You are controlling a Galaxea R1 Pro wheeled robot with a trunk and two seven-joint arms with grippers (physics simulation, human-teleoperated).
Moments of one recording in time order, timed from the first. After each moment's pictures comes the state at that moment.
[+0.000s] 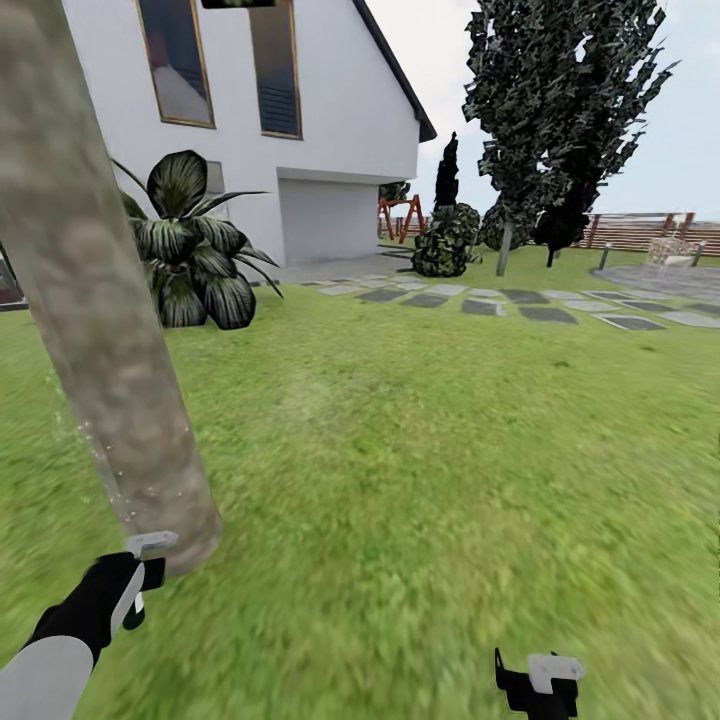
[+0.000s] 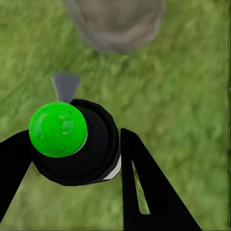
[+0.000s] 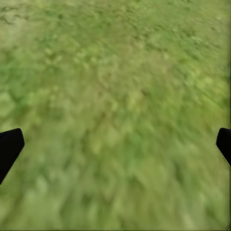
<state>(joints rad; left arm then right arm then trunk) -0.63 0.21 0.24 -0.59 -0.07 0.54 0.10 -0.37 -0.04 -0.25 -0.18 0.30 -0.59 -0.18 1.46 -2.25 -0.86</state>
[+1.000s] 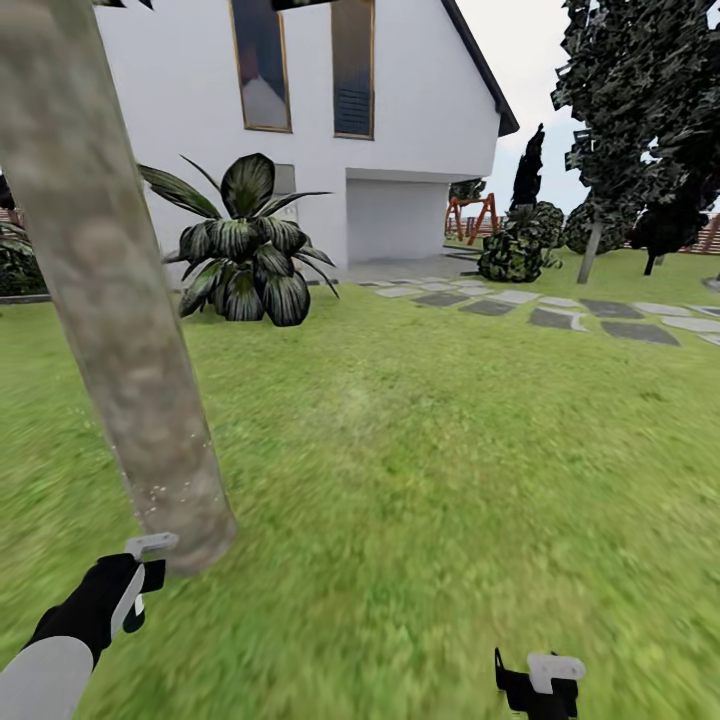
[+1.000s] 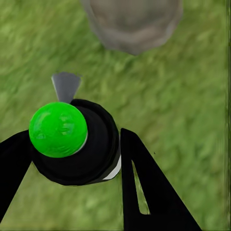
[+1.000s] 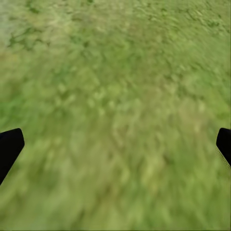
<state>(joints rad) -0.63 0.21 0.24 -0.58 -0.07 0.54 0.10 -0.37 -0.04 -0.25 -0.18 0.30 -0.59 -0.18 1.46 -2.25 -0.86</state>
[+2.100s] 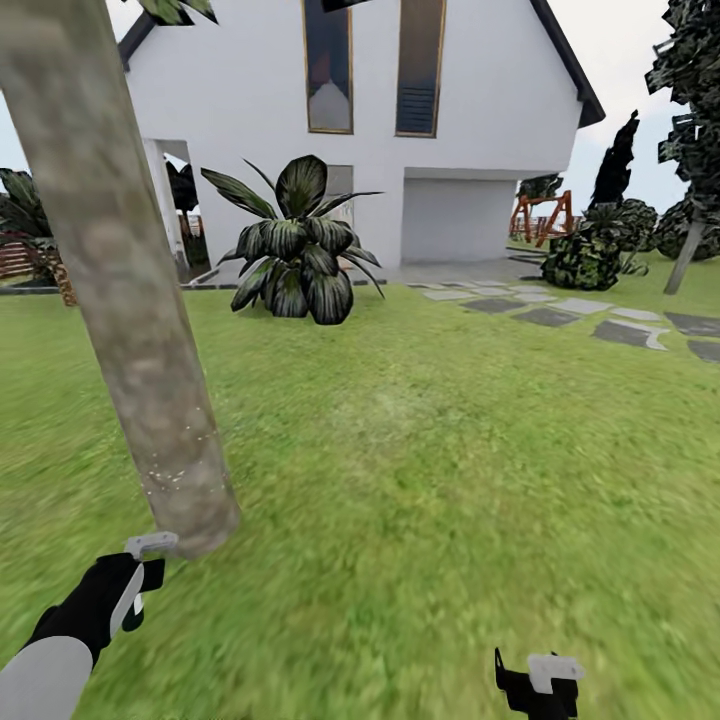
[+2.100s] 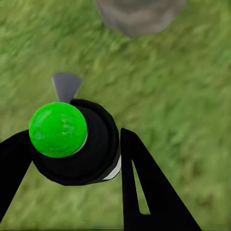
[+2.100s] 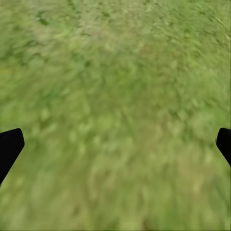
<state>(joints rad) -0.63 0.21 0.24 -0.59 -0.07 0.54 0.10 -0.37 -0.04 -0.25 -0.18 0.30 -0.59 -0.18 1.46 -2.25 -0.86</state>
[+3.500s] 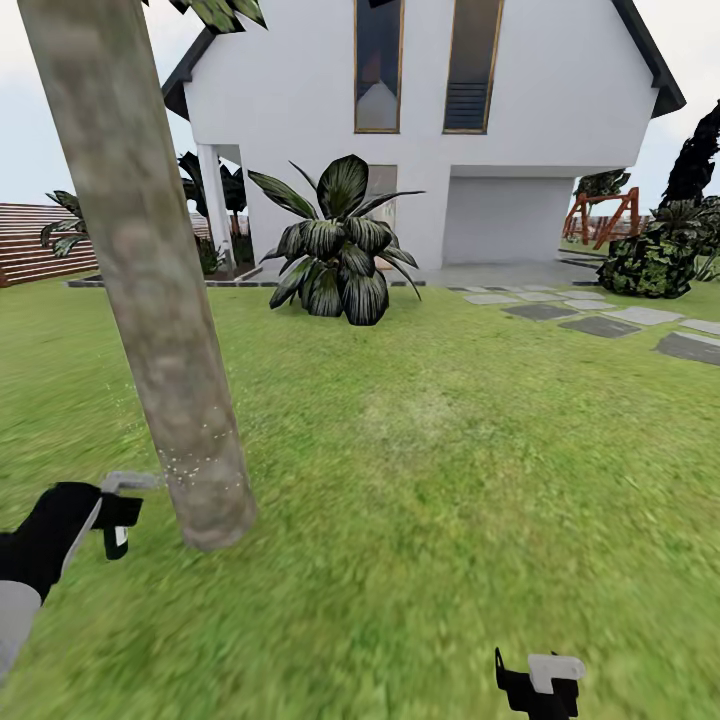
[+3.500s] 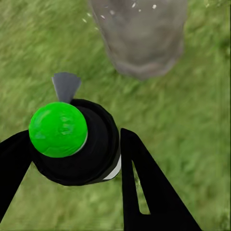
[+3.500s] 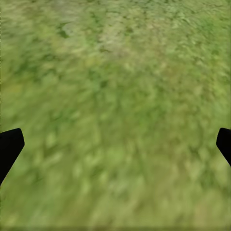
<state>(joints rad) -0.75 0.40 0.06 -0.77 -0.12 0.75 -0.22 -0.37 -0.04 -0.25 -0.18 0.30 -0.59 -0.18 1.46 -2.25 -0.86</state>
